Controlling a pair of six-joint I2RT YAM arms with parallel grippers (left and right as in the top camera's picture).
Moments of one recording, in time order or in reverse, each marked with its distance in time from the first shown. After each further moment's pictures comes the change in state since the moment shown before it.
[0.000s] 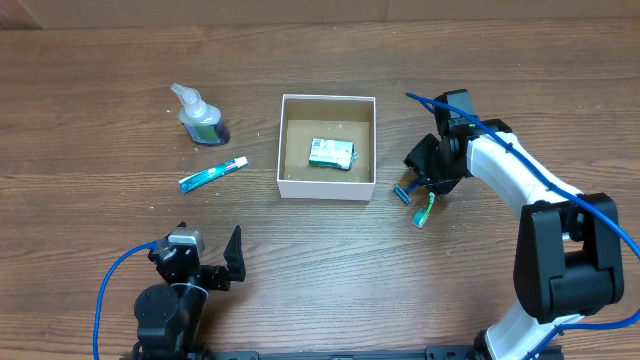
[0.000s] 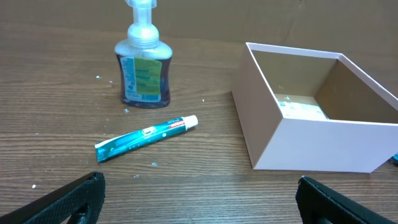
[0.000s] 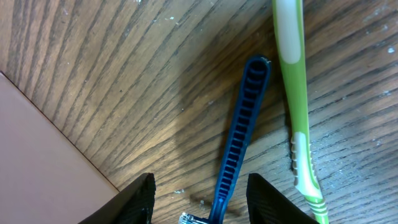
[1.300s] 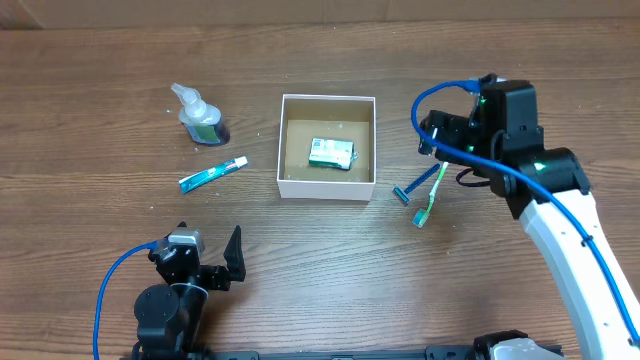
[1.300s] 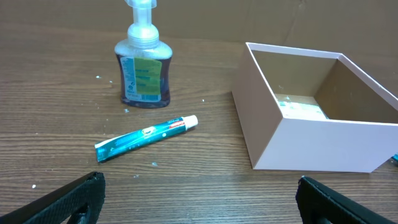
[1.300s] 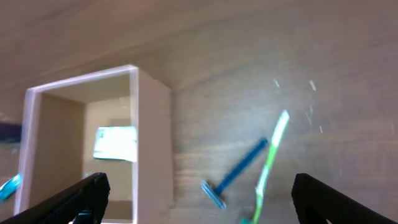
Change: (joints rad) left arm 0.000 0.000 0.000 0.000 0.000 0.000; right arm 0.009 -0.492 0.014 -0.073 0.127 -0.484
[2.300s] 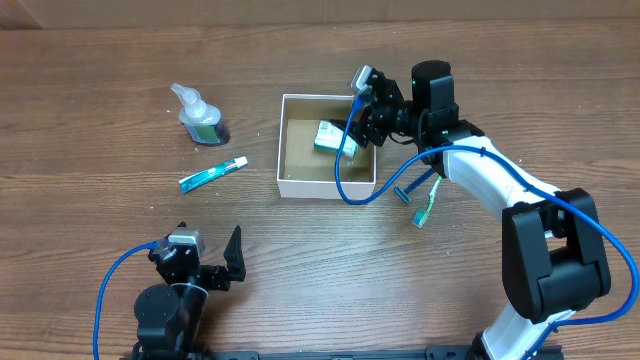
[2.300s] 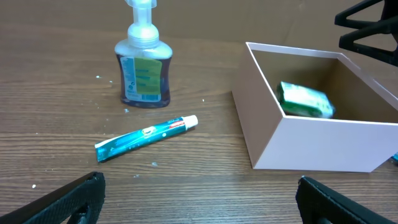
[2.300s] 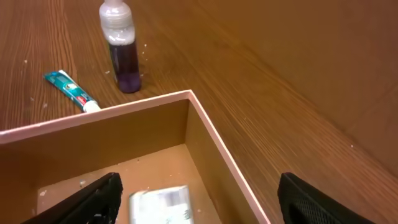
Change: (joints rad) left arm 0.000 0.000 0.000 0.000 0.000 0.000; right arm 0.098 0.512 -0.018 0.913 -0.658 -0.960
